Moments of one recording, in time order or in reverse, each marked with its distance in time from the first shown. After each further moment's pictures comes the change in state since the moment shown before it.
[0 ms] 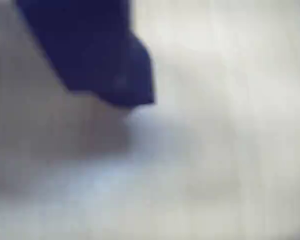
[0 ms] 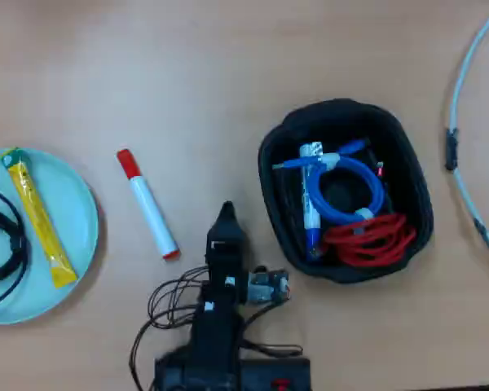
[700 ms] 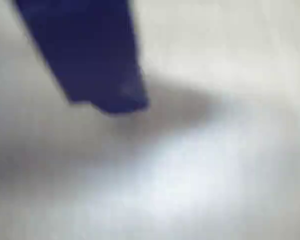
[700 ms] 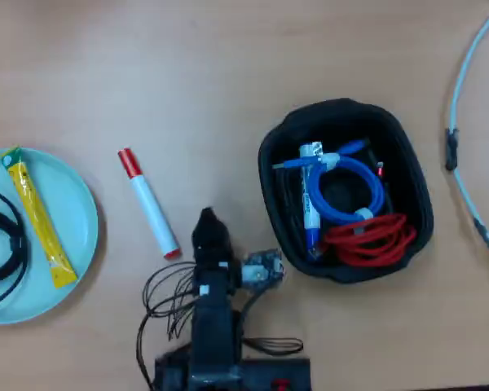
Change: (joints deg) arm -10.4 0.0 -25.0 33.4 -10.5
